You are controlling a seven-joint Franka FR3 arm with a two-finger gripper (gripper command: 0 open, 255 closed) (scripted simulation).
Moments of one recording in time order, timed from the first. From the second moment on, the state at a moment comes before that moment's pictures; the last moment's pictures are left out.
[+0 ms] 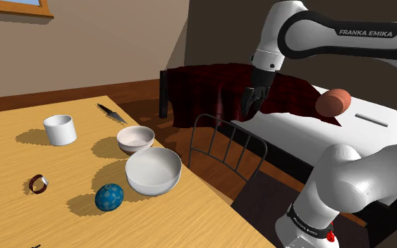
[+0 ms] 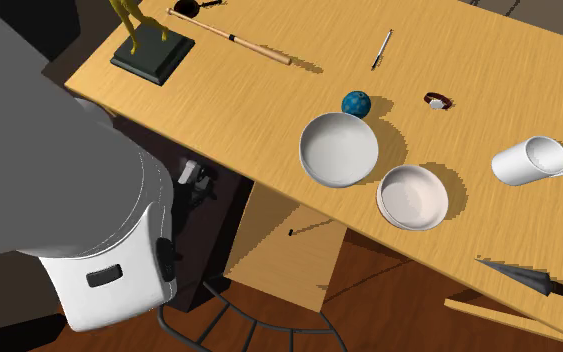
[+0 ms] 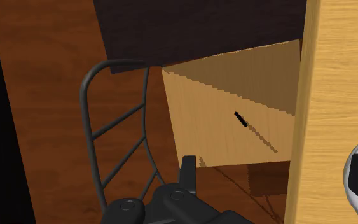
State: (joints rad) arm 0.00 -0.79 -0.07 -2.45 -0.03 1.68 0.09
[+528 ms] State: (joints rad) arm 0.07 -0.61 0.01 -2.36 0.02 1.74 0.15
